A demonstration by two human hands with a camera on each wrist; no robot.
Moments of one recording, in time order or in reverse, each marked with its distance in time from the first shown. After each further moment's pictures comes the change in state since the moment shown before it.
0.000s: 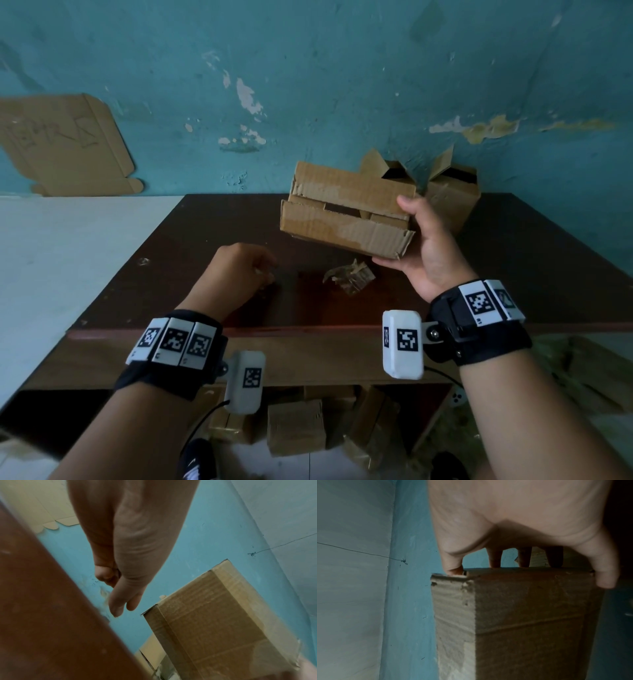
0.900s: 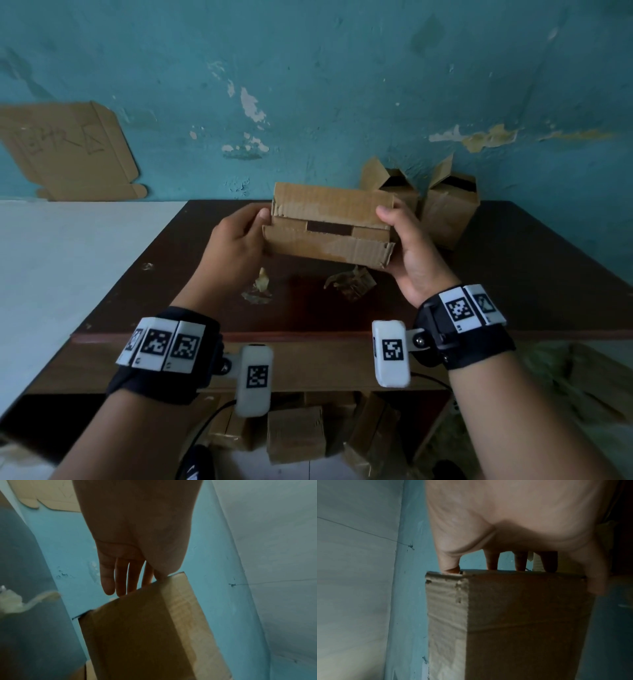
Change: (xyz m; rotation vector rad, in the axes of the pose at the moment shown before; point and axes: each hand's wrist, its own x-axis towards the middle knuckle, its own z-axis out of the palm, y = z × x) left_hand 0.000 0.033 -0.025 -0.473 0.267 0.191; right_hand 0.016 0.013 0.008 -0.041 -0.058 -0.027
